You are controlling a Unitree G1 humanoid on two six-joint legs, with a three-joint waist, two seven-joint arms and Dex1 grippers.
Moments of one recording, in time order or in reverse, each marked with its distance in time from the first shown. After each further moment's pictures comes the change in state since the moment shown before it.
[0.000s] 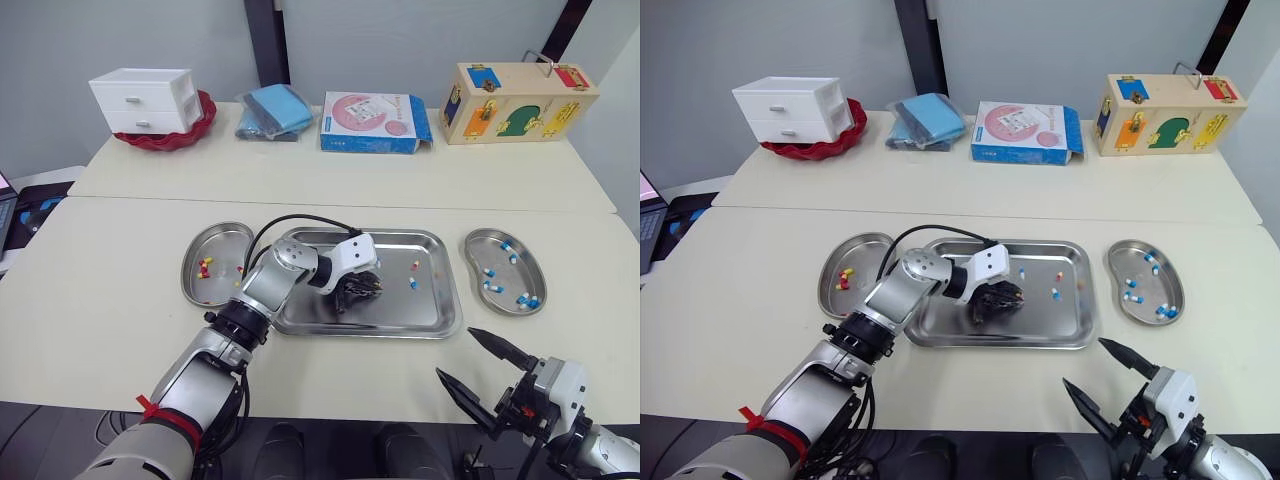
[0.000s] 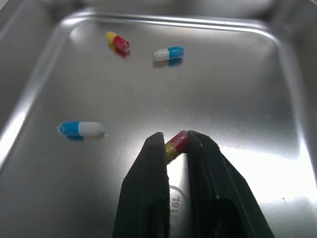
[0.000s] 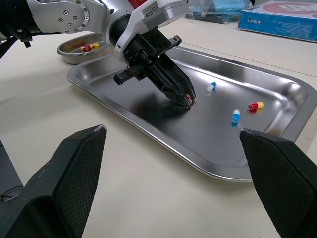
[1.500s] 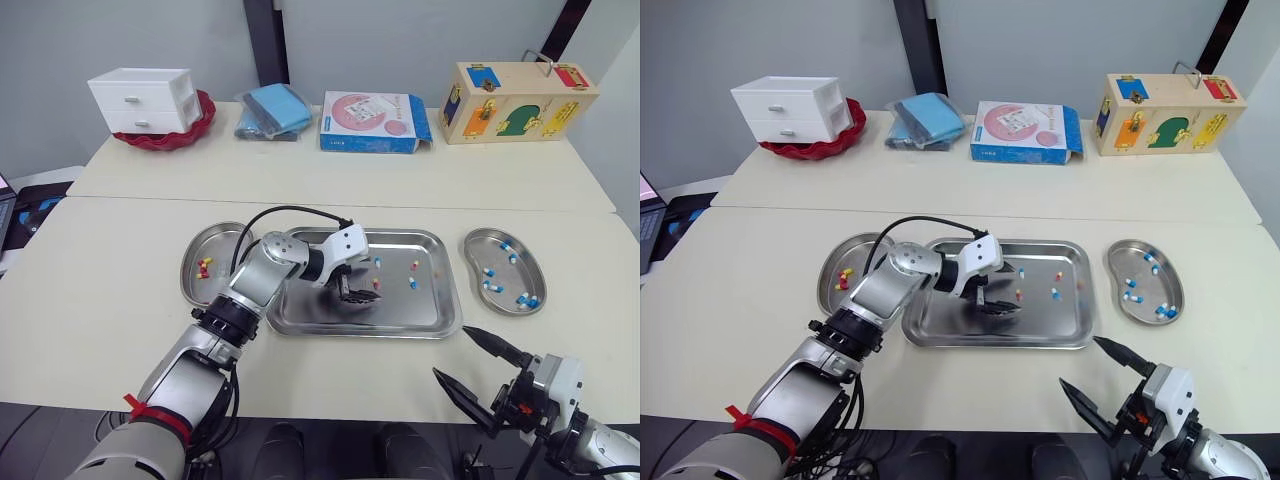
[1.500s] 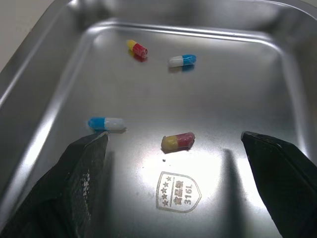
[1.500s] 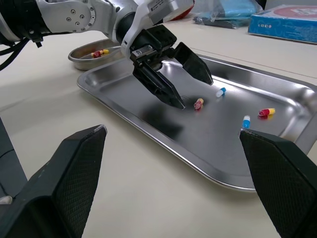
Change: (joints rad) left arm -0.008 0.050 0.001 -0.029 -0.080 0.023 0.017; right arm -0.037 0.016 -0.003 0.023 0.015 0.004 0.055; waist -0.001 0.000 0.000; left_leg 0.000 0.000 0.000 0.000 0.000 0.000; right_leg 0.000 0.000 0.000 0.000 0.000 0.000
